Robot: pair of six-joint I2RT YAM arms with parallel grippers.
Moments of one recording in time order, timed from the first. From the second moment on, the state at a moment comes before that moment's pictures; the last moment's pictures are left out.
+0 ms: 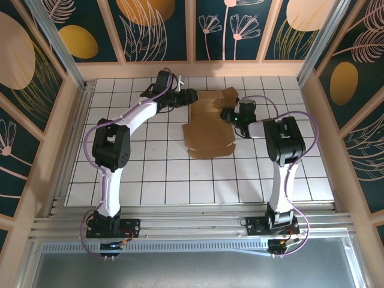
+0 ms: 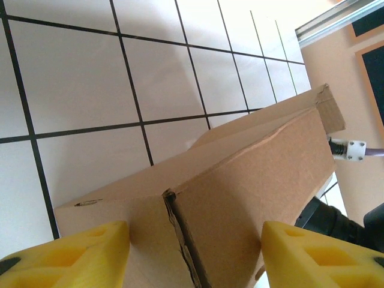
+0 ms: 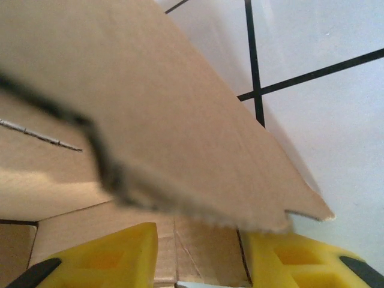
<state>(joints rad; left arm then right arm) -0.41 2.16 1.79 -0.28 0.46 -0.60 0.22 2.11 1.13 0.42 -0.26 0.54</state>
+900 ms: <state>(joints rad) -0.41 2.18 1.80 -0.27 0.41 -0.64 0.28 2.10 1.06 0.59 -0.34 0.46</state>
